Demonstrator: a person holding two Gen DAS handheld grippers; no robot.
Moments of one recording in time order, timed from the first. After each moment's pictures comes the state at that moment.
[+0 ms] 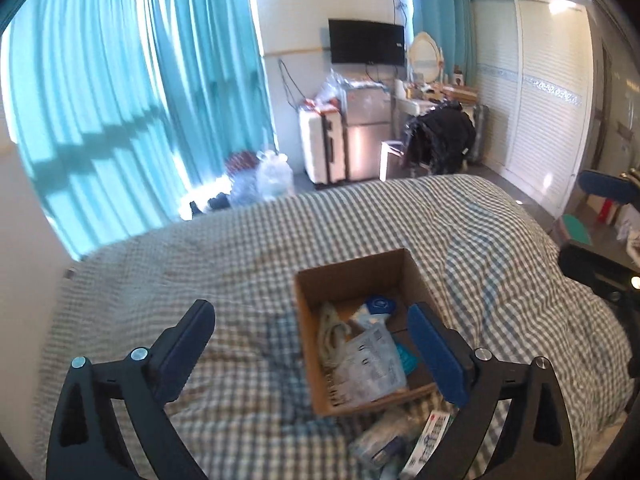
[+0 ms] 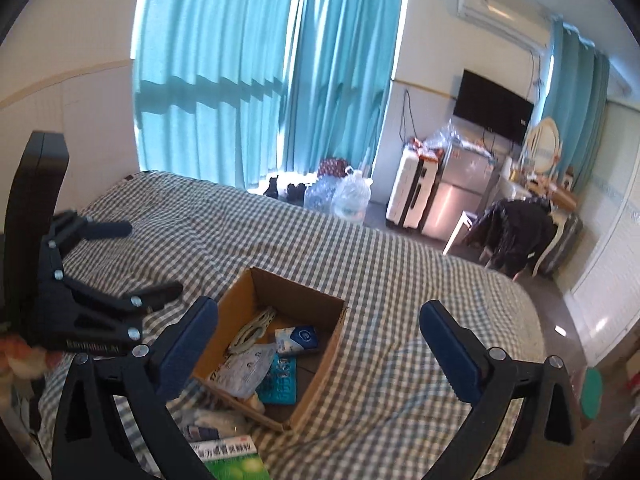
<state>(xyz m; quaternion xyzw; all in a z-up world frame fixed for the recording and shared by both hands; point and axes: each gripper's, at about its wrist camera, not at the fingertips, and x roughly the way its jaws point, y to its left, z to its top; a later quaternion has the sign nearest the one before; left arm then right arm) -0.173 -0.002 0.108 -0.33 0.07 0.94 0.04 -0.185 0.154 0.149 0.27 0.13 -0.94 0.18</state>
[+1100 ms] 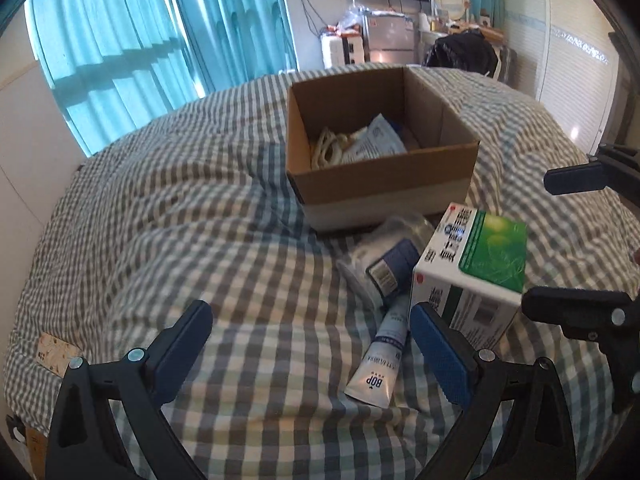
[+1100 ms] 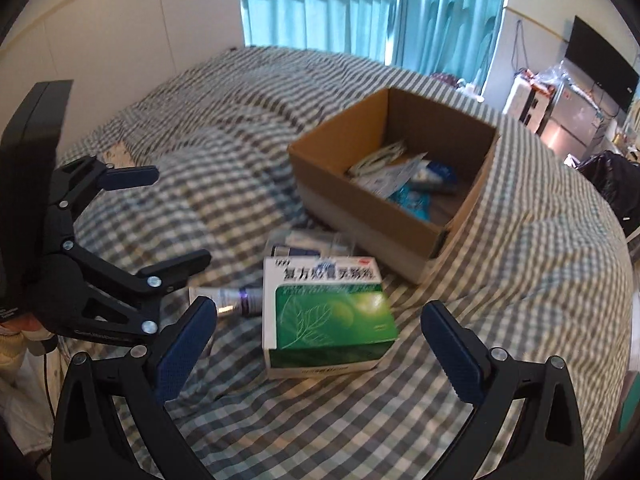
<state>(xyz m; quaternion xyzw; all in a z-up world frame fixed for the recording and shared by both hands) -0.064 0.019 -0.087 -0.44 0.07 0.89 -0.02 -0.115 0.133 -0.057 0.43 0.18 -0.82 0.33</state>
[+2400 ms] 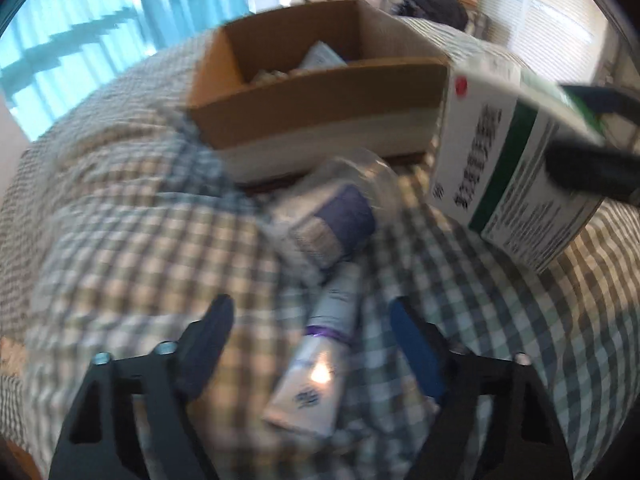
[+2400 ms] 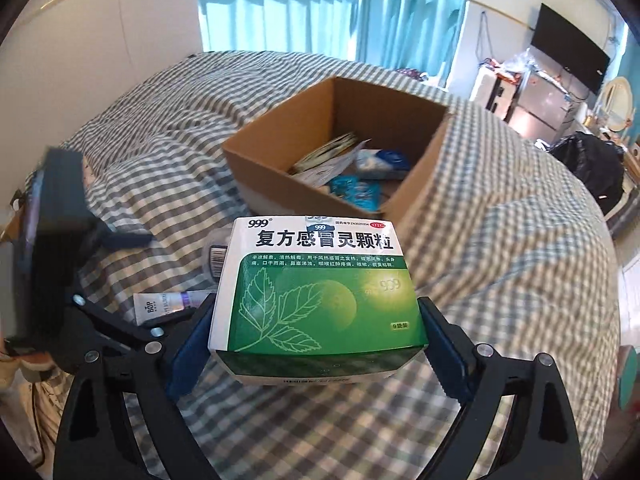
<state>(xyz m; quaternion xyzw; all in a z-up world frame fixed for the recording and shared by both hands) -0.097 0.054 -0.146 -0.52 0.06 0.85 0.06 -0.141 0.168 -0.059 0.42 0.16 -0.85 0.27</state>
